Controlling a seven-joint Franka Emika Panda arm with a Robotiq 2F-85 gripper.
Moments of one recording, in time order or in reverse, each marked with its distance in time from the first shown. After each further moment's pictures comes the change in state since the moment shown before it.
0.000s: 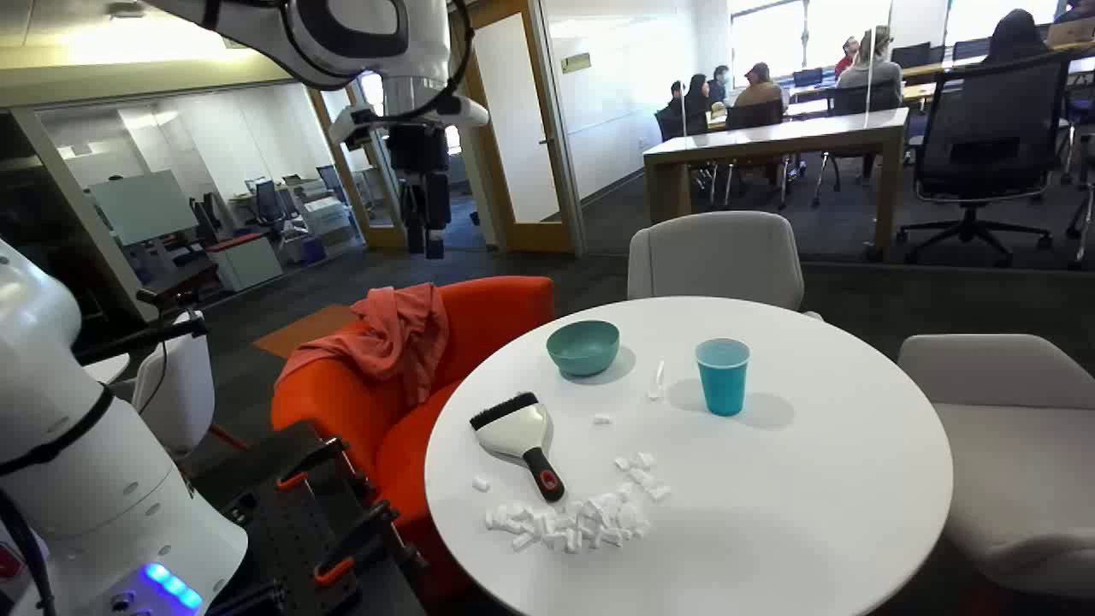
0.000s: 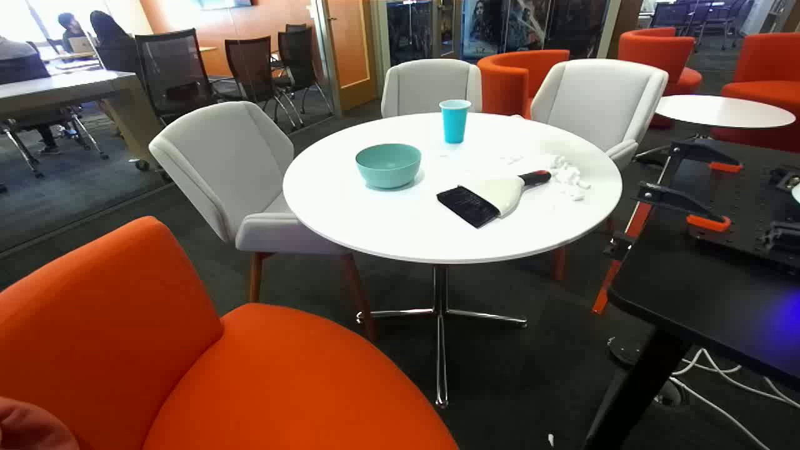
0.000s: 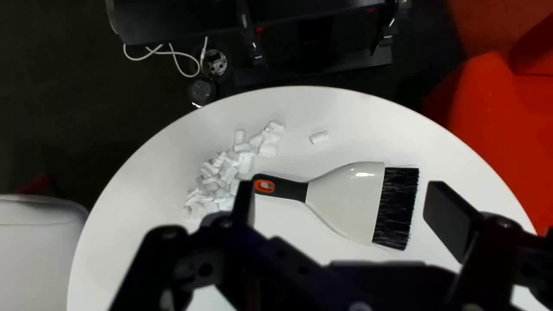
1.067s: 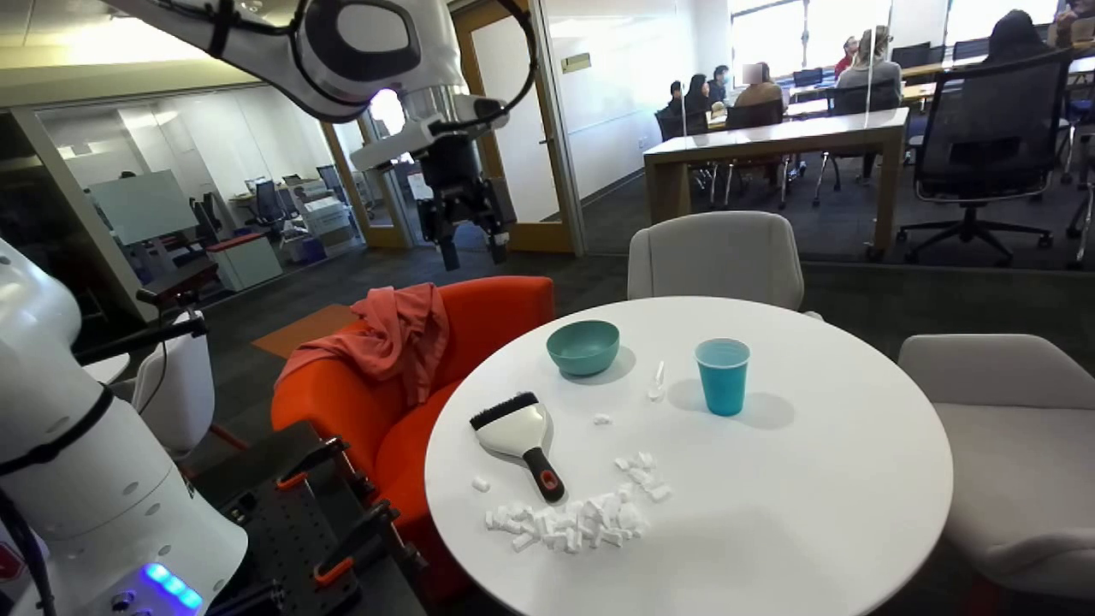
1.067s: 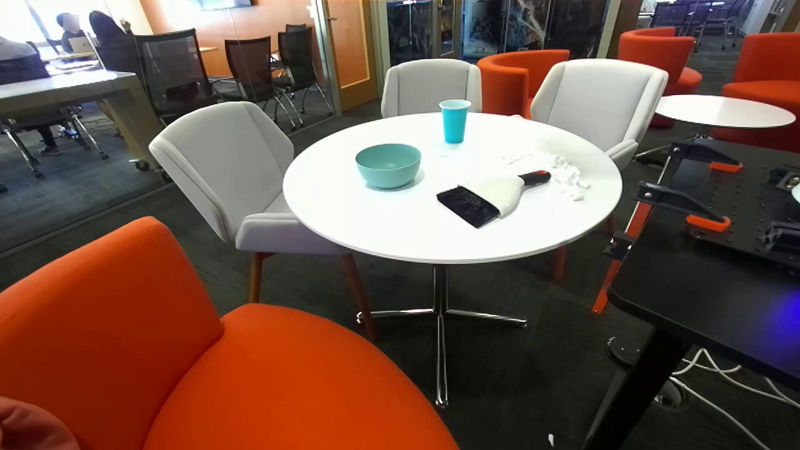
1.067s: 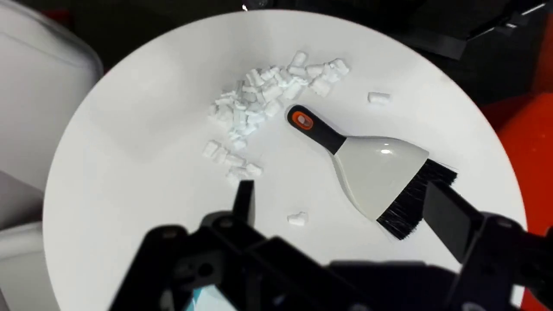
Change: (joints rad) arm -0.001 0.012 -0.074 -0.075 -0.155 0.280 -0.434
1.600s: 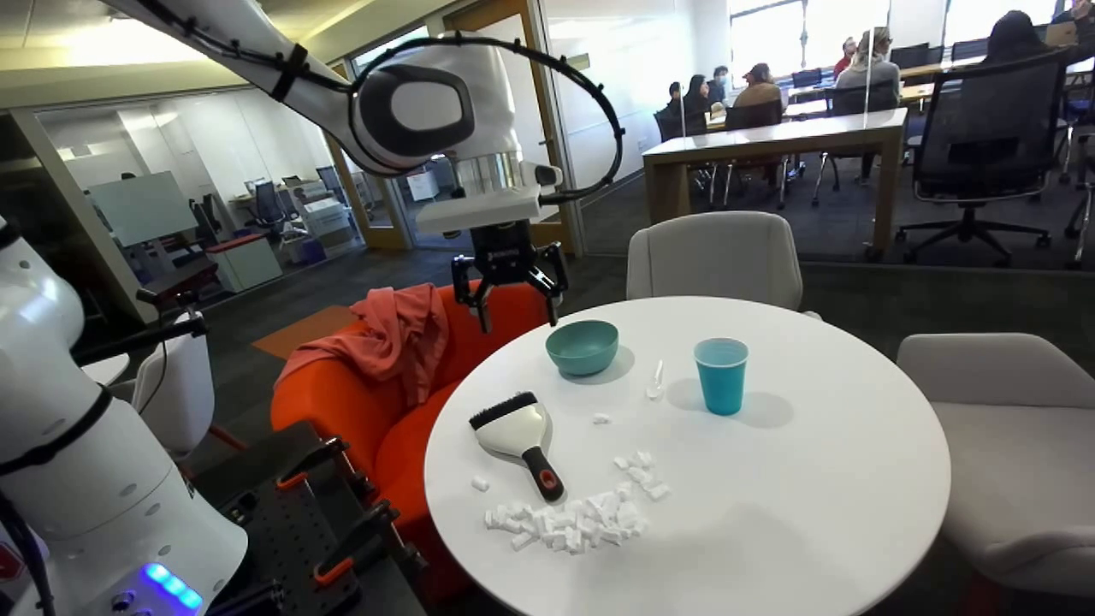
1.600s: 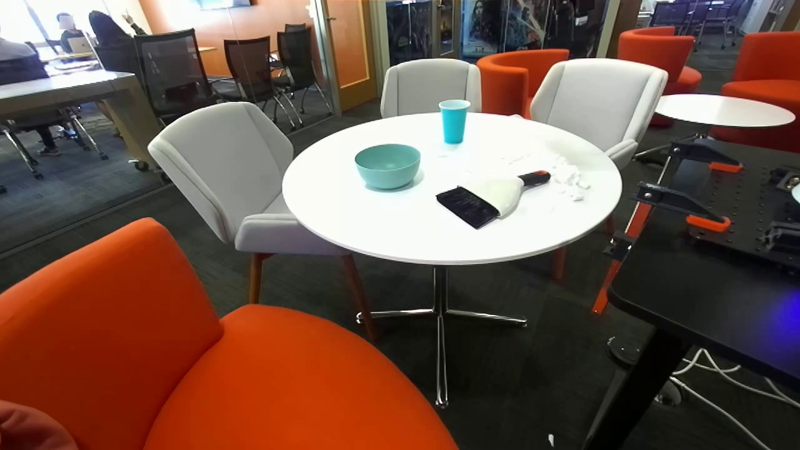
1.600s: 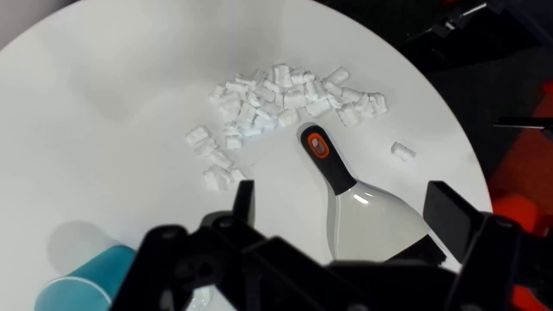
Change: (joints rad) arm -0.039 0.181 -0.113 -0.020 0.018 0.202 -0.523
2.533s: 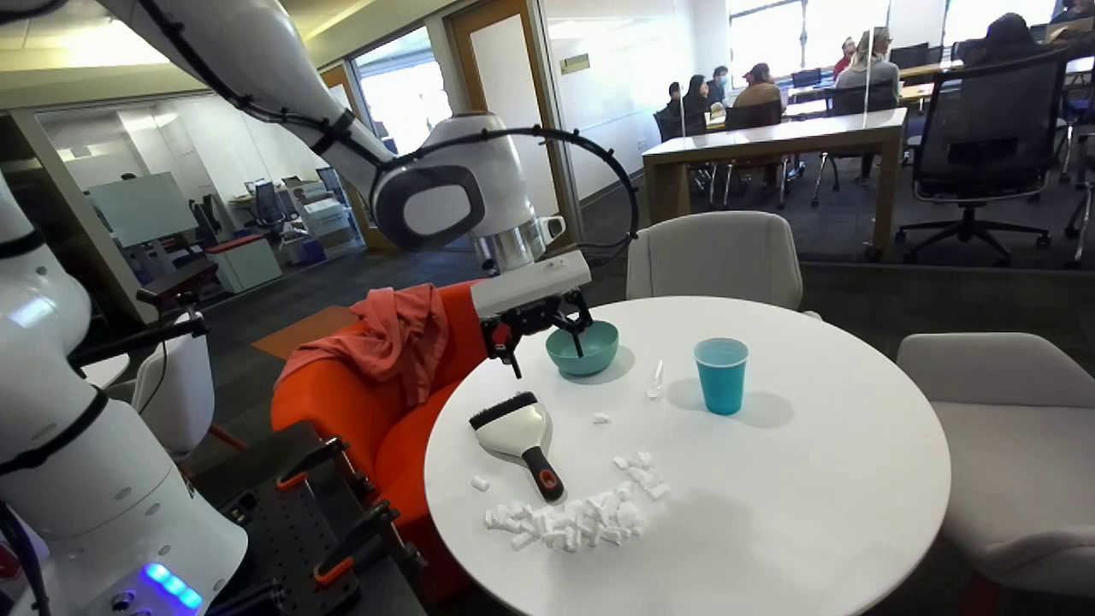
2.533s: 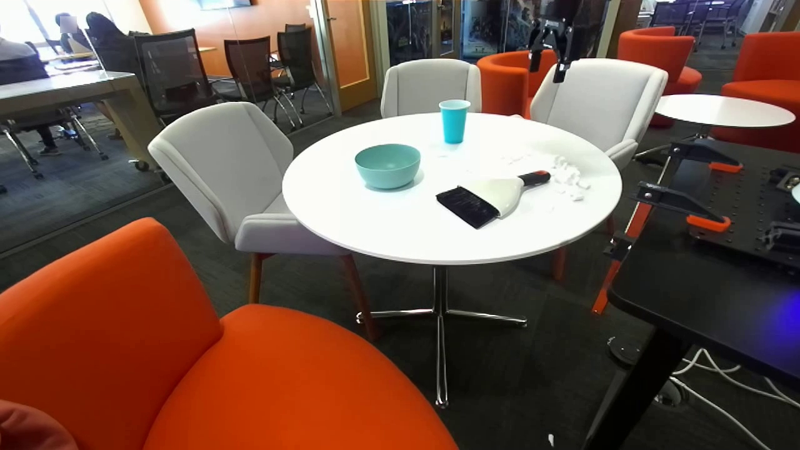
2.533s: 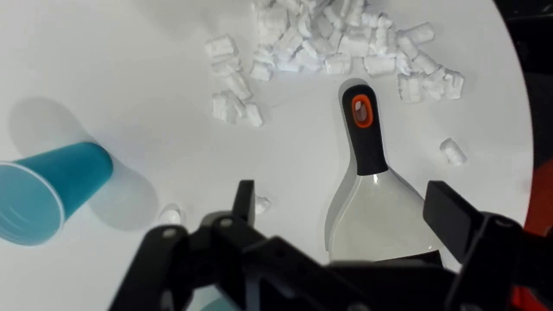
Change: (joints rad) arm -0.085 0.162 0.061 -0.091 0.188 0.438 -0.481
